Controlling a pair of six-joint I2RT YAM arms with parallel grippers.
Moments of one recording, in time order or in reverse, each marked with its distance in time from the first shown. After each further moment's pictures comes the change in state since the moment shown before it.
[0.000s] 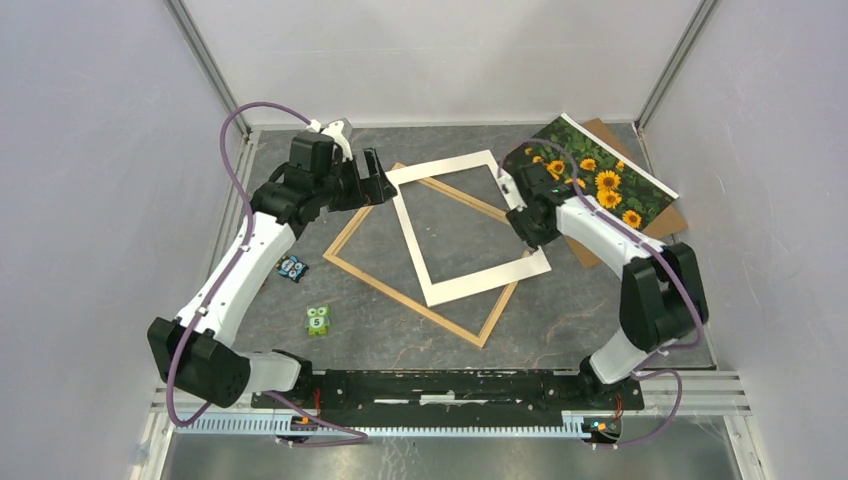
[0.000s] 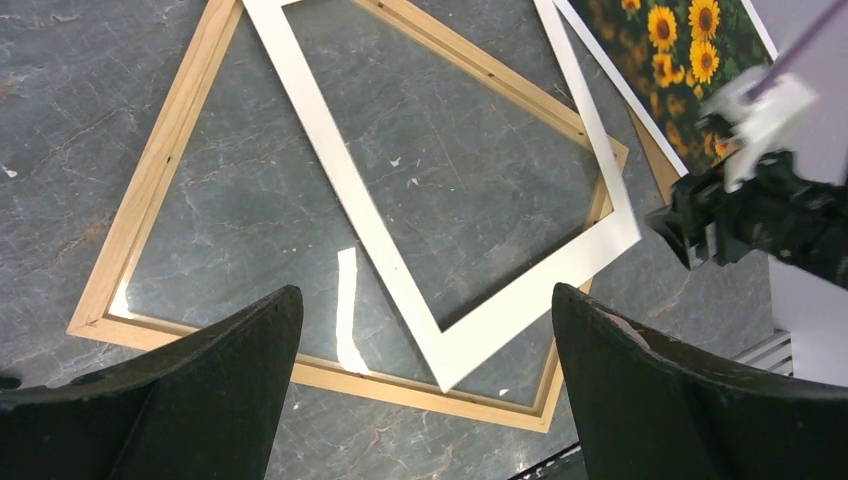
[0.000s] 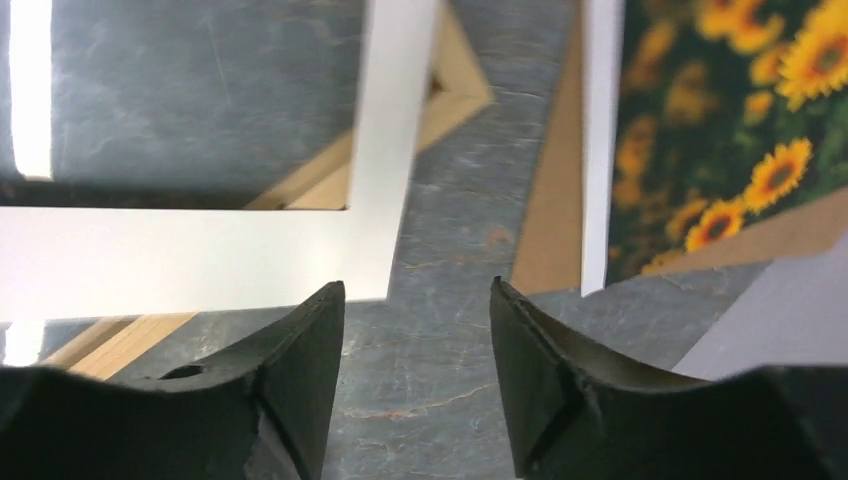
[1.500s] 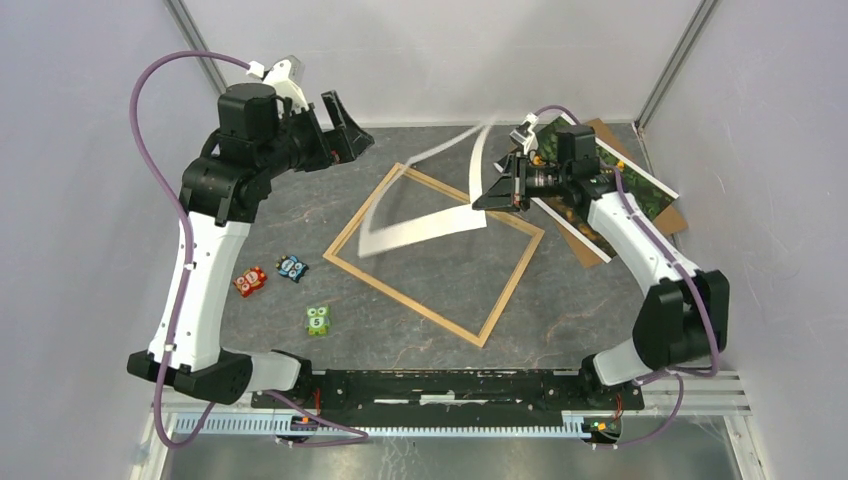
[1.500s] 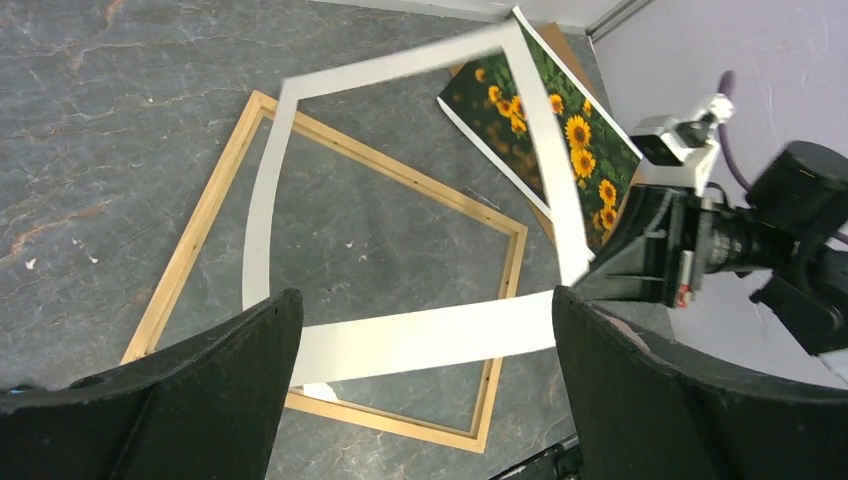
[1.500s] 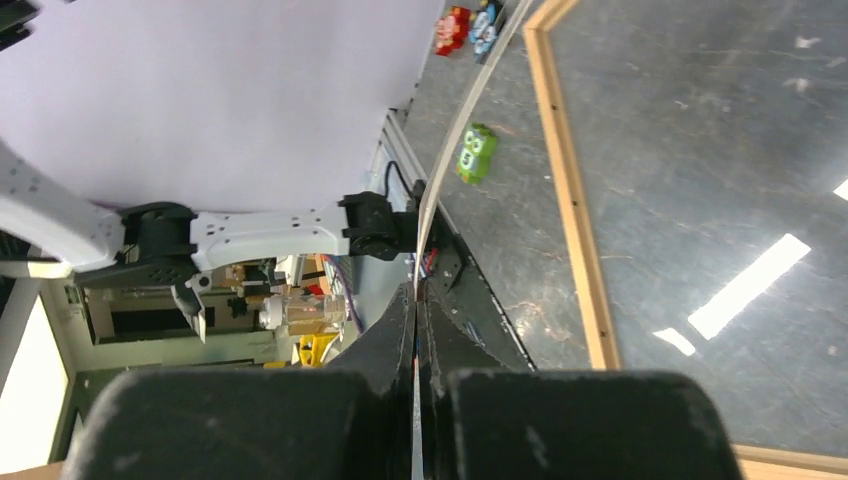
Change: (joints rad) left arm 0.046 0.009 0.549 -0.307 0.004 0.000; right arm -0.175 -0.132 0.049 0.431 -1.326 0.824
